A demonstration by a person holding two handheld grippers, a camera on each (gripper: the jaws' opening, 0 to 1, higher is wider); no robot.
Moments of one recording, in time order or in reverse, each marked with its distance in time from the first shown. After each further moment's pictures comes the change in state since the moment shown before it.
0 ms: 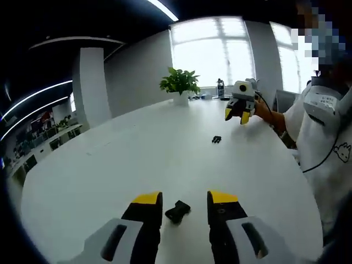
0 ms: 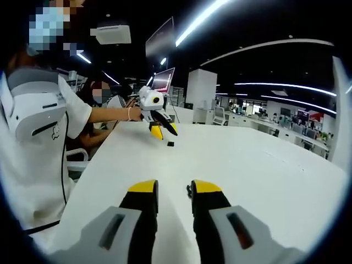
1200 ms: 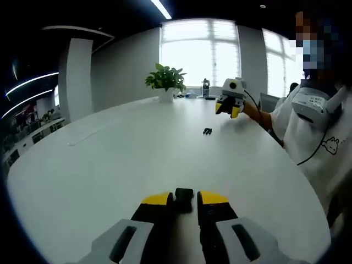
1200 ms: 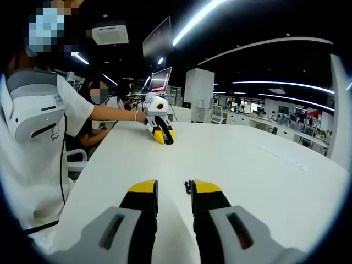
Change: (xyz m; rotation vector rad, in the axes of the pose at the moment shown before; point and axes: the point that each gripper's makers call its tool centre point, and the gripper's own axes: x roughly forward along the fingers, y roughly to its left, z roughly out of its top) left arm -0.001 0.005 -0.016 -0.029 -0.010 -0.157; right arm -0.004 -0.004 -0.005 0.013 0.006 -0.012
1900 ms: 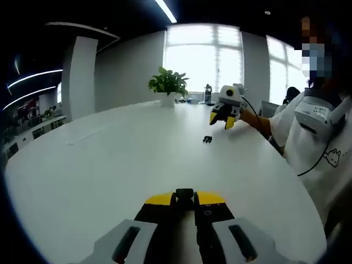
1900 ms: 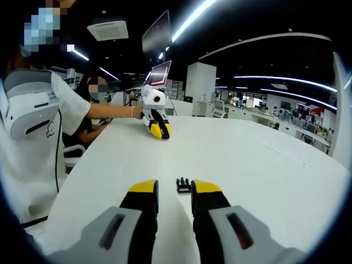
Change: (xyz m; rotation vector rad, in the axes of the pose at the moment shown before) left arm 0.019 -0.007 0.010 -0.051 -0.043 -0.005; right arm 0.018 -0.016 -0.008 0.003 0.046 0.019
